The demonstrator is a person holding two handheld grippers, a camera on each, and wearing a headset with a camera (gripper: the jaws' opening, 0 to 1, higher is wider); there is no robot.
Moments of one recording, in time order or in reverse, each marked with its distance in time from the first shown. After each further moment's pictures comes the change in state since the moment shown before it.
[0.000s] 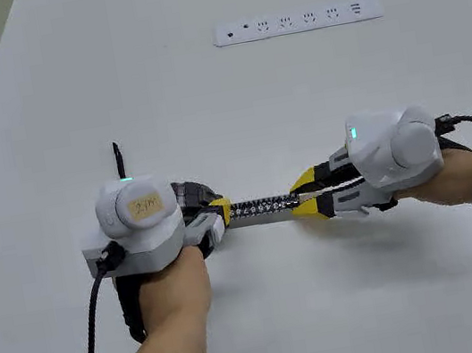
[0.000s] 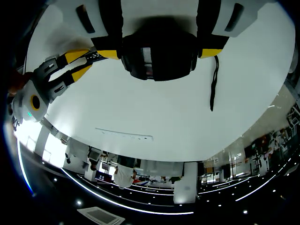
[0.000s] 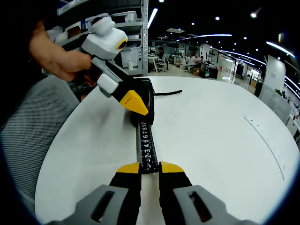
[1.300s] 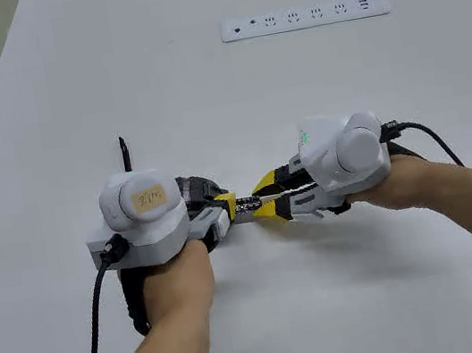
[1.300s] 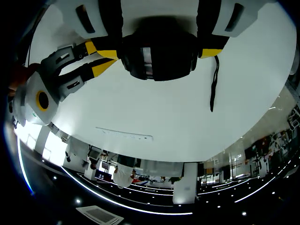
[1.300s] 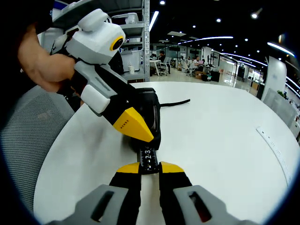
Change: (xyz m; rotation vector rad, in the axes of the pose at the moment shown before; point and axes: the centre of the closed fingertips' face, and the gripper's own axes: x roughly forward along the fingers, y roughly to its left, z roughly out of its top) left arm -0.002 -0.001 -0.001 -0.018 0.002 -0.011; right arm 0.057 0.008 0.043 0.000 -0.047 0.020
